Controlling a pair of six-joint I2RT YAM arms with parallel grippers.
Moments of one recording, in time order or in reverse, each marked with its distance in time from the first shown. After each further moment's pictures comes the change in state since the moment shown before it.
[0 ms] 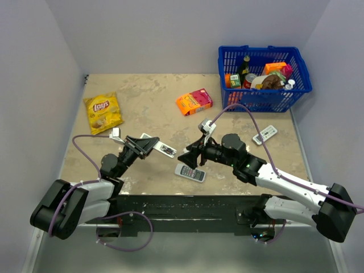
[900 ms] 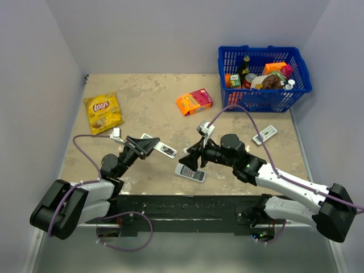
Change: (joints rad) left arm -0.008 -0.001 0.000 0.000 0.001 0.000; right arm 0.000 0.000 0.001 -0.051 -0.024 -0.035
